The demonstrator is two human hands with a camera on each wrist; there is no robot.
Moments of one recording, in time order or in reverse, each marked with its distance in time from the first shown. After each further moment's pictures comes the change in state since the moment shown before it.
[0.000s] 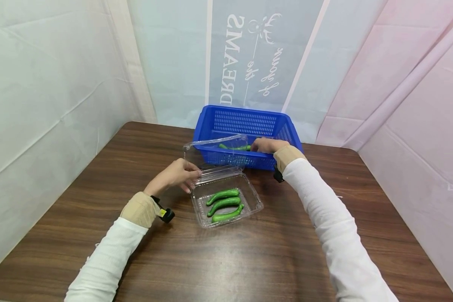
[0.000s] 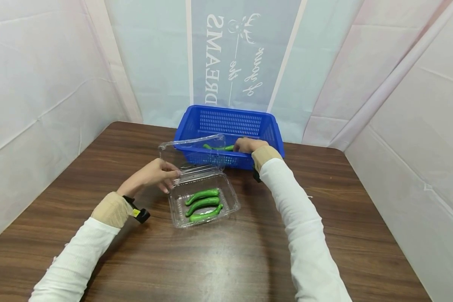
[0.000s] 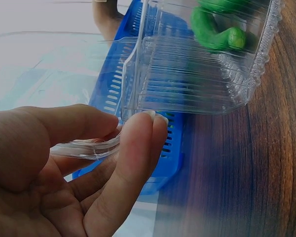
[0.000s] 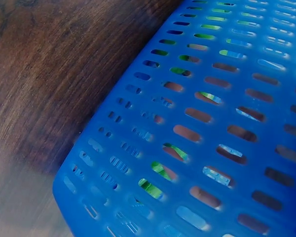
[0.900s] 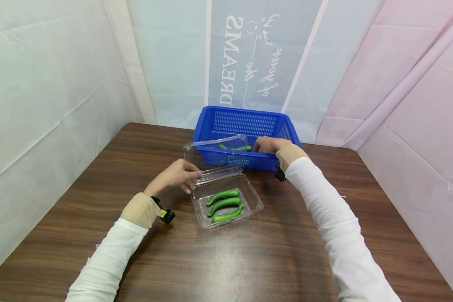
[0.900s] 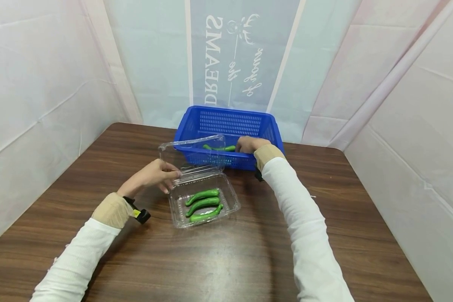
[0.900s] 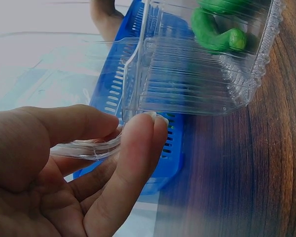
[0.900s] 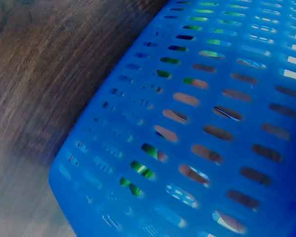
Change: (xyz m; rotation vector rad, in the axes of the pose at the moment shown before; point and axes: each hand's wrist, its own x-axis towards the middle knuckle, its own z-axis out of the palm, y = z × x) left_hand -0.001 0.000 0.001 -0.006 0.003 0.001; right_hand -0.003 0.005 -0.006 -0.028 0.004 -0.004
